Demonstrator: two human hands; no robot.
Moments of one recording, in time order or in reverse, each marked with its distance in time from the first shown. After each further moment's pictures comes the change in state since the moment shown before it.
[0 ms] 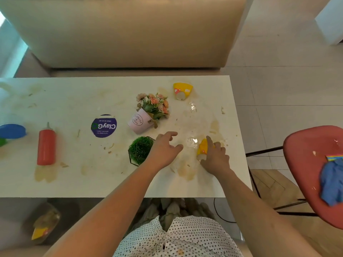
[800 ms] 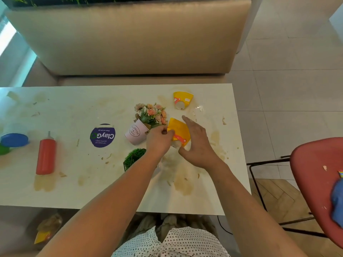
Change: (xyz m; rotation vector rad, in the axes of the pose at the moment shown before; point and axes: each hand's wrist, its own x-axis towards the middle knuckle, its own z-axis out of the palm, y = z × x) left_hand 0.058 0.042 -0.009 -0.177 0.296 -0.124; right_hand 0.019 -0.064 -0.073 0.454 0.174 -0.595
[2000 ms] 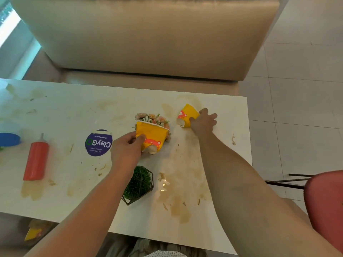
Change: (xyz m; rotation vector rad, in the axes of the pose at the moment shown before) left_hand 0.041 -0.014 -0.055 -0.333 0.296 -0.152; right_hand 0.214 0.072 0.022 -0.051 0.141 0.733
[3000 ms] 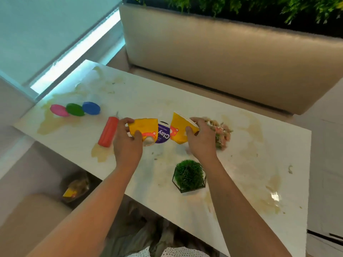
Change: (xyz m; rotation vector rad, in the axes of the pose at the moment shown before) left_hand -0.011 -0.030 -0.181 0.142 0.432 0.217; right_hand -0.241 -0.089 0.043 0.275 -0.209 -0.687
